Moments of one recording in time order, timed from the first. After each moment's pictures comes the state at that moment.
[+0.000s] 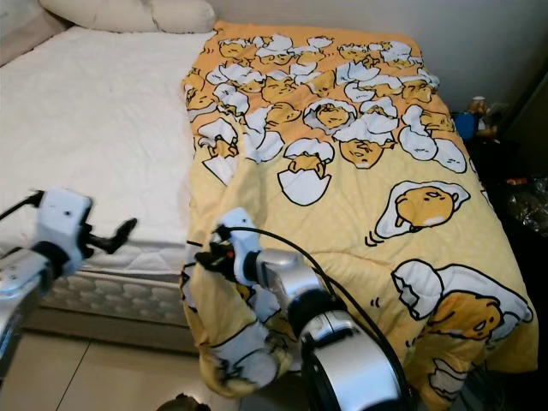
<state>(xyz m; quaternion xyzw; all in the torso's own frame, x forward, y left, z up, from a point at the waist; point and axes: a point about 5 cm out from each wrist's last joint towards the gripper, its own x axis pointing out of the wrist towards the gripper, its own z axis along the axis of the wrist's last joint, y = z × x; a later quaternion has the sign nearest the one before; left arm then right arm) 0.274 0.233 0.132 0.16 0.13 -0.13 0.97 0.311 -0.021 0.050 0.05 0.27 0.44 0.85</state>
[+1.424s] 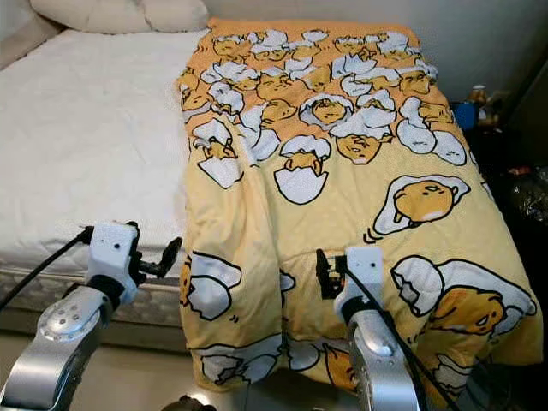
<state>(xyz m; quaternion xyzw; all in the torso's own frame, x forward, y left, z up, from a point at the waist) 0.245 0.175 0.101 0.09 0.10 -0.11 0.98 0.236 -0.157 0.063 0.01 0.13 0.03 0.99</state>
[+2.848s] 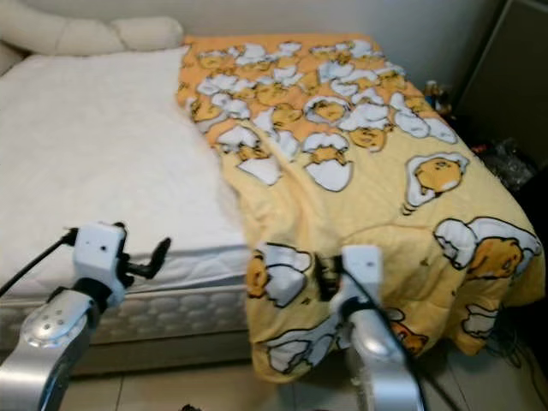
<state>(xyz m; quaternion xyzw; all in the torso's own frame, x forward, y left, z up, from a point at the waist) 0.239 0.186 0.109 0.10 0.10 -0.09 0.99 0.233 -0.147 0.066 0.03 0.15 0.06 0.99</state>
